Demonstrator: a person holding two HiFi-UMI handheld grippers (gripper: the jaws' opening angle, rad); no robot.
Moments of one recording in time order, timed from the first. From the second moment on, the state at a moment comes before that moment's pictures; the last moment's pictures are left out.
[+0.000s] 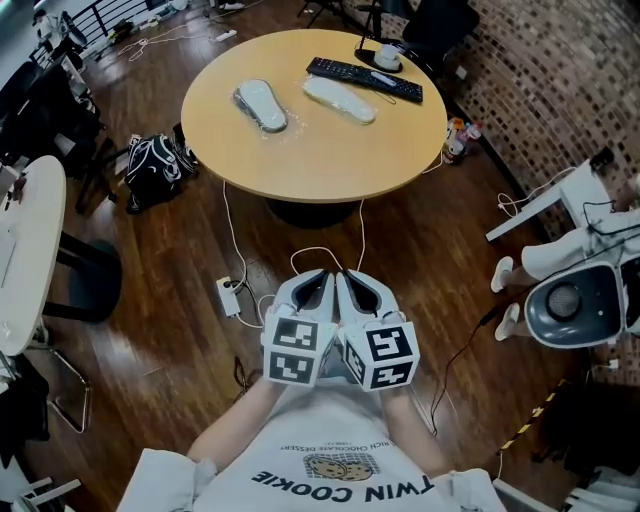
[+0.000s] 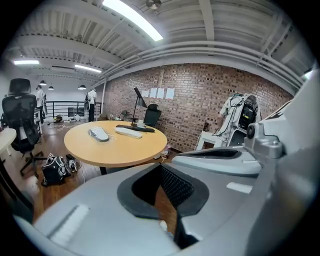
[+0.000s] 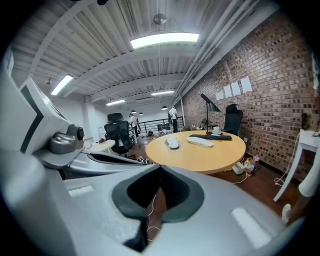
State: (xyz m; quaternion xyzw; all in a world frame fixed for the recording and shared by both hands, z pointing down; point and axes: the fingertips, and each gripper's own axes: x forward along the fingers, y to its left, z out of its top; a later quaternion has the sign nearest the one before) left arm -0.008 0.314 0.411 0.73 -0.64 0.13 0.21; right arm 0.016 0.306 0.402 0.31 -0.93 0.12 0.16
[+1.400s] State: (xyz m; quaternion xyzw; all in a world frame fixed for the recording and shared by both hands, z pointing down) left arm -0.149 -0.096 0.416 0.66 -0.70 0.20 0.20; right arm -0.047 -0.103 0.433 0.25 -0.93 0.21 0.15
